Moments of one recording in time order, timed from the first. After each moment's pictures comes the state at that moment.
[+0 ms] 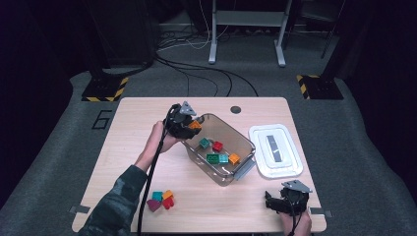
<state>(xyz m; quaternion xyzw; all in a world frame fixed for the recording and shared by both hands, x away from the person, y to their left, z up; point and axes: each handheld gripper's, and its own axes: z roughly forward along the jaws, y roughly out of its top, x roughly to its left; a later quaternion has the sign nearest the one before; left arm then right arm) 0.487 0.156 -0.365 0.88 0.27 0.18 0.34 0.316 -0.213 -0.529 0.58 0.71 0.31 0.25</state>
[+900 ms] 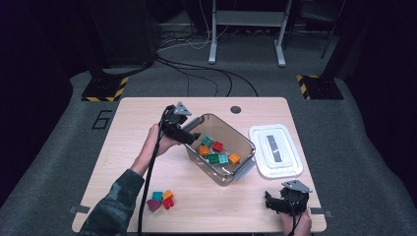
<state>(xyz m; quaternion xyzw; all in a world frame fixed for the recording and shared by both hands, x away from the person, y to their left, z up) 0.475 0.173 -0.361 0.87 0.30 0.19 0.35 0.316 -0.213 -0.529 0.58 0.71 0.31 0.25</state>
